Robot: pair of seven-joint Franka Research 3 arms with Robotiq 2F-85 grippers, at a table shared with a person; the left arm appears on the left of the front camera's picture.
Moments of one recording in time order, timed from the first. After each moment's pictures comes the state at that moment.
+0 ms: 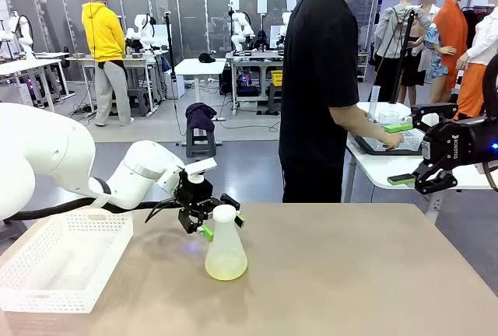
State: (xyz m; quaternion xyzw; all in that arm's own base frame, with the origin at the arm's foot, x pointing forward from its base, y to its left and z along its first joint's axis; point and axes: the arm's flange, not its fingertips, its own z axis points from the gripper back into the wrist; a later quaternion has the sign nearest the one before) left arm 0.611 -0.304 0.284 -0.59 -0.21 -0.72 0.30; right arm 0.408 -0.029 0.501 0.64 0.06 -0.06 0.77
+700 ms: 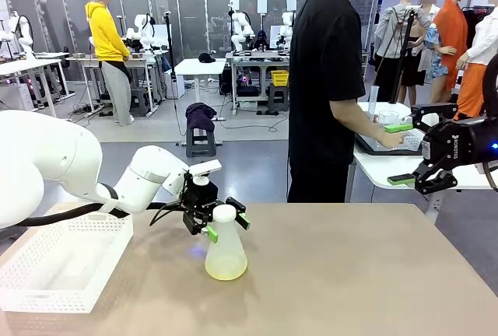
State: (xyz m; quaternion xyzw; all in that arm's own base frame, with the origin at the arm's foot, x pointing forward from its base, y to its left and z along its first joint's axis) left arm 0.605 -0.318 0.278 -0.62 -0.20 -0.70 0.28; right arm 0.408 -0.029 0.501 0.64 0.06 -0.06 0.77
